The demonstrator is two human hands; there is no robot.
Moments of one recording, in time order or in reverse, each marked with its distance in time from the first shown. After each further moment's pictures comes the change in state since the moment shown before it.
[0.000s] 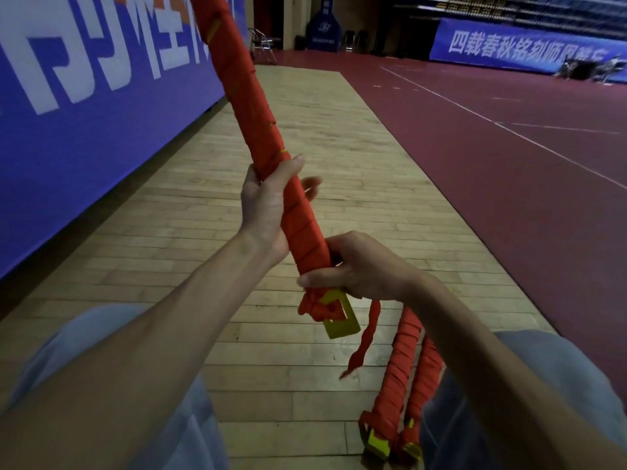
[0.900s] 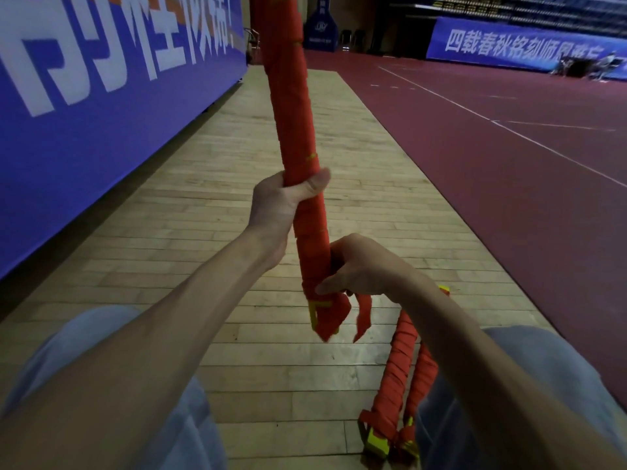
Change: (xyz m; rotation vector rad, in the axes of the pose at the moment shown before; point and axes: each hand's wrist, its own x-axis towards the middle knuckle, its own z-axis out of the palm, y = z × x) left_hand -0.010 -0.002 0.005 0.484 -0.128 0.048; right_hand 0.004 0.003 0.000 -0.025 0.011 0.308
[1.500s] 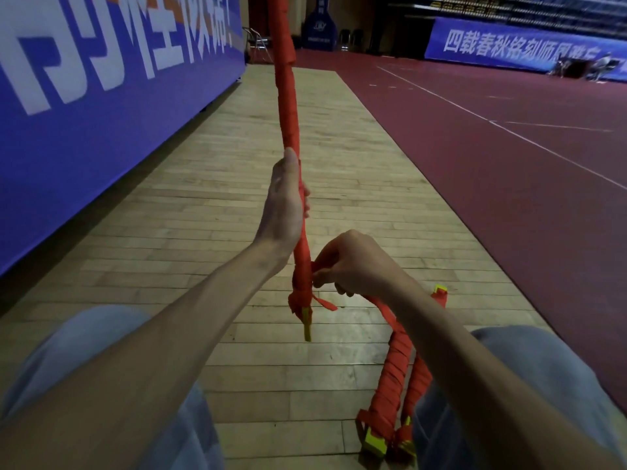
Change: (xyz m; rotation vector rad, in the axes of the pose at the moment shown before) left_hand 0.005 -0.012 0.008 0.068 0.058 0.151; right_hand 0.002 0.000 0.008 0.018 0.119 -0.008
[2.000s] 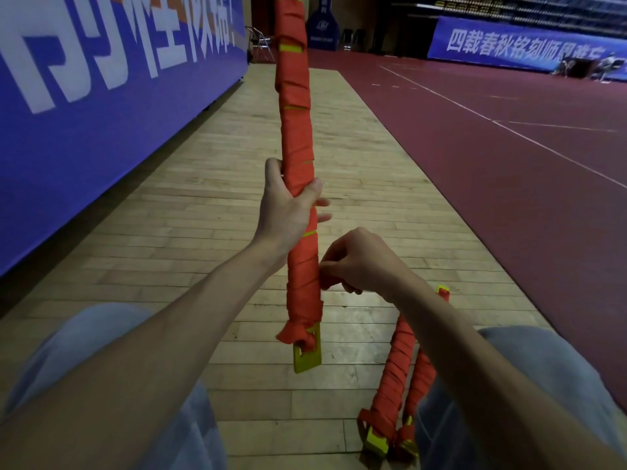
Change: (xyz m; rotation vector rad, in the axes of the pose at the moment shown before) left_hand 0.003 -0.005 -0.004 0.027 0.020 0.003; right_hand -0.005 -0.003 -0.004 0.058 0.043 0.031
